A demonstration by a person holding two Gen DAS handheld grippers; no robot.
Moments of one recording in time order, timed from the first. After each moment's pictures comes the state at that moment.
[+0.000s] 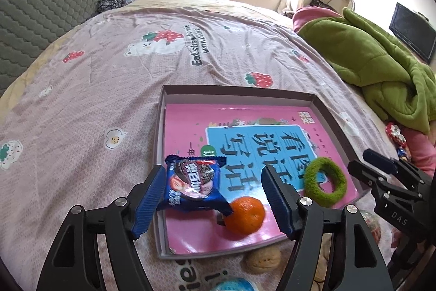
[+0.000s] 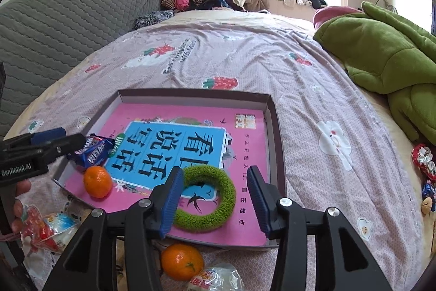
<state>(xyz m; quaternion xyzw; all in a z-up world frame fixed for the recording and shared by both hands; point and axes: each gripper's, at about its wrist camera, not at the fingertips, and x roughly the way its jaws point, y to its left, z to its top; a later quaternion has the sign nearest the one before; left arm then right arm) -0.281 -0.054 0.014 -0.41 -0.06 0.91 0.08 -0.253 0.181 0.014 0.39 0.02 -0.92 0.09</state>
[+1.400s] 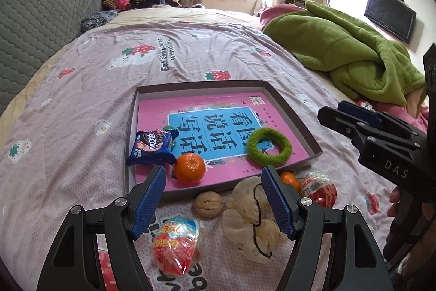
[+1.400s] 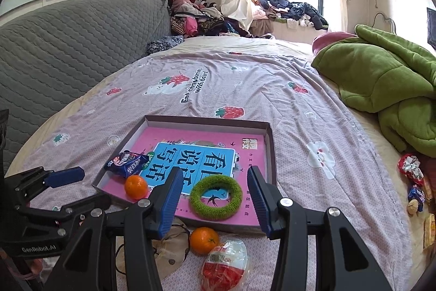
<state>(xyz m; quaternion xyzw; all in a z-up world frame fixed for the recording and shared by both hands) -0.191 -0.010 0.050 -0.39 -0.02 0.91 0.12 -0.196 0.186 0.070 0.33 0.01 -0.94 0.11</state>
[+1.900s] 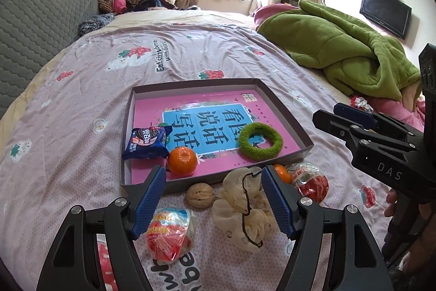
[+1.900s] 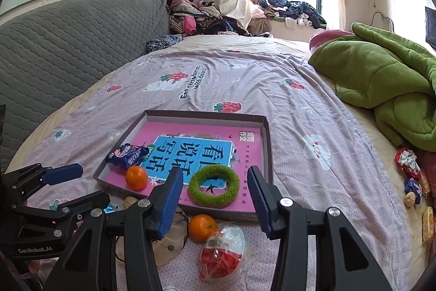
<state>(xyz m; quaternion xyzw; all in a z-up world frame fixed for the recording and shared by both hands) -0.174 -0.003 0.052 -0.38 -0.02 0.91 0.13 -0.180 0.192 0.066 0.34 0.01 -0.94 0.10</state>
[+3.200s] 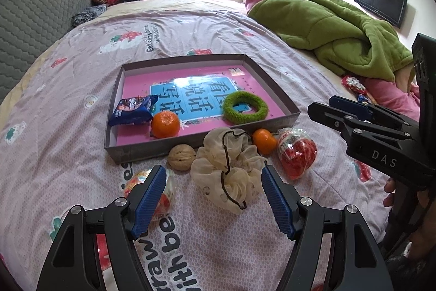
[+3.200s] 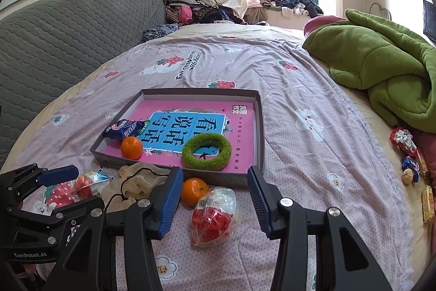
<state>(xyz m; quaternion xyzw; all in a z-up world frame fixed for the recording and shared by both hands) -0.139 0.011 0.029 -0.41 0.00 0.90 0.15 -0.151 0.206 0.046 0.36 0.01 -0.93 0.10</state>
